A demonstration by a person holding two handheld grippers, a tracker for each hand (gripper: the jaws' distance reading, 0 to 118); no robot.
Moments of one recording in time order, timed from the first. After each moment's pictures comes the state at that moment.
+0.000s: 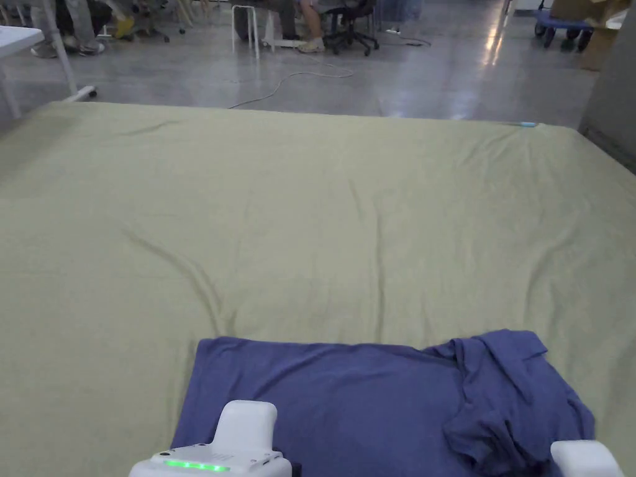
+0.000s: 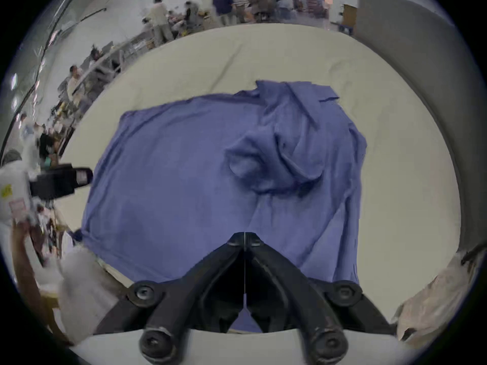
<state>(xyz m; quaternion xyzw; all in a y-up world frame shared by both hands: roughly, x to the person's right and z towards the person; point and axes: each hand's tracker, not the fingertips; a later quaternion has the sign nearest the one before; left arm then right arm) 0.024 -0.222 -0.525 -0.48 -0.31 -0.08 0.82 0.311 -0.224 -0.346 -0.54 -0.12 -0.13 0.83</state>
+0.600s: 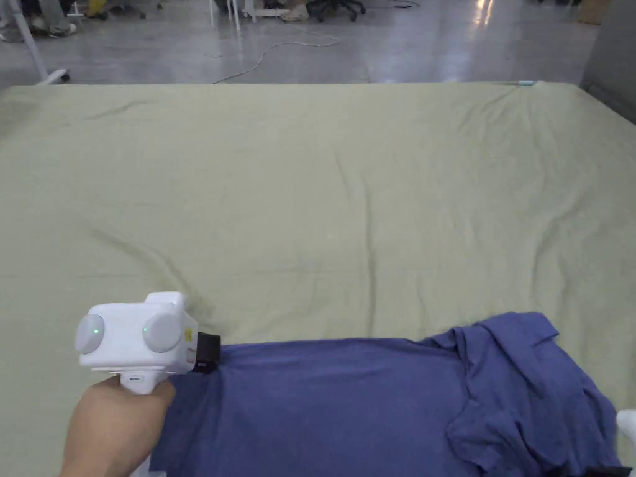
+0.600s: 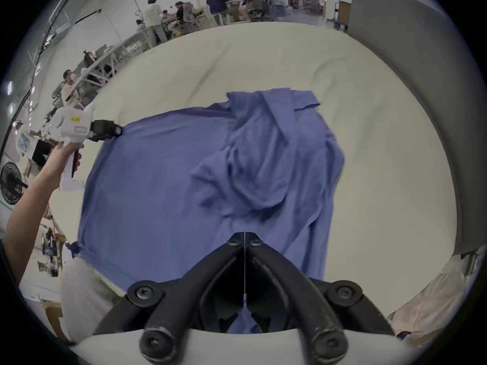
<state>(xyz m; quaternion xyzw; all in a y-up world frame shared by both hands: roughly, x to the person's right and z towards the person) 0.064 -0.304 -0.767 -0.50 -0.19 -0.14 0.83 0.369 -0.214 -0.359 -0.52 -0.16 -0.16 0.82</state>
